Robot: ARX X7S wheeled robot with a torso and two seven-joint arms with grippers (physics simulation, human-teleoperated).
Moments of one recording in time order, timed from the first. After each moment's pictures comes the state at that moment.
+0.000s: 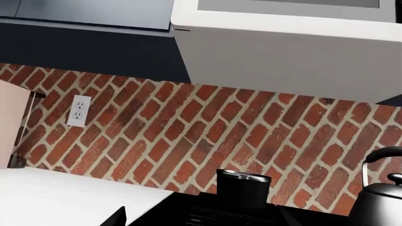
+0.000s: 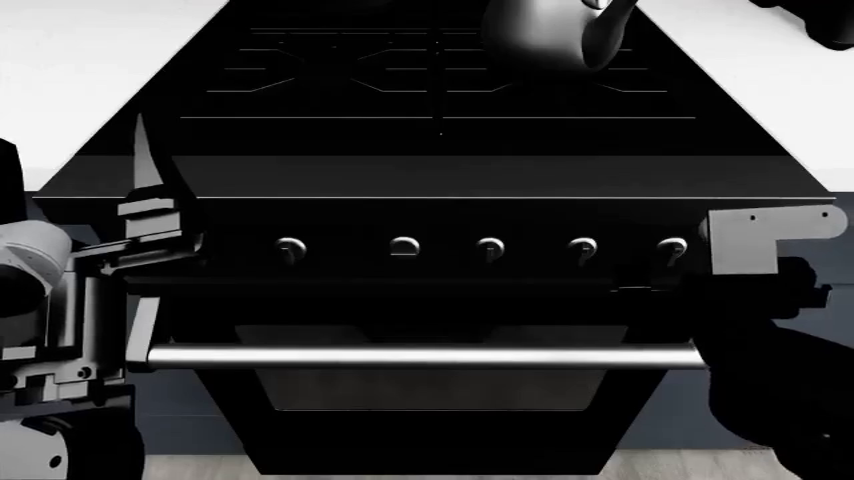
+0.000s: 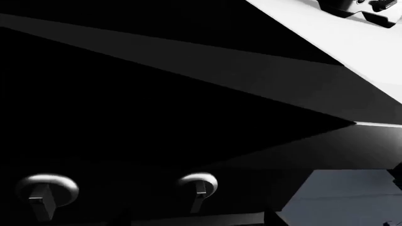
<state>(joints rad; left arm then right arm) -0.31 -0.37 -0.04 0.74 -0.48 -0.37 -0.42 0.70 0.84 -0.51 -0.21 1.07 0.69 0.74</state>
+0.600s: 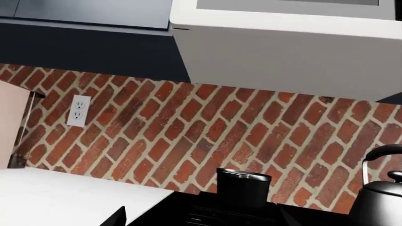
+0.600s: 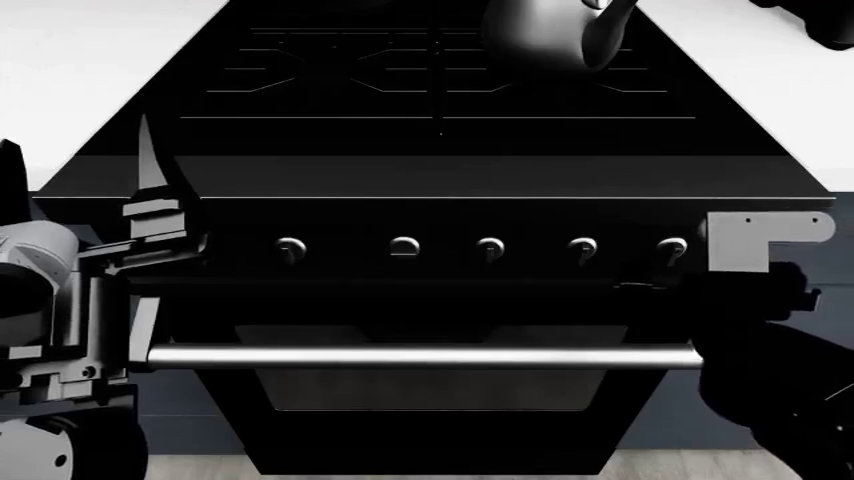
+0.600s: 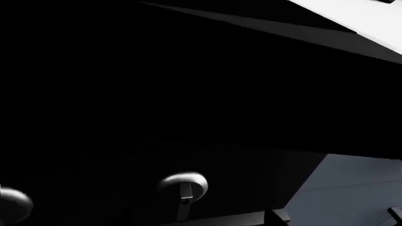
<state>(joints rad) -0.31 -0.38 -0.02 0.74 -0.47 -0.36 -0.43 0.71 0.78 -0.53 -0.03 1.00 0.62 0.67</state>
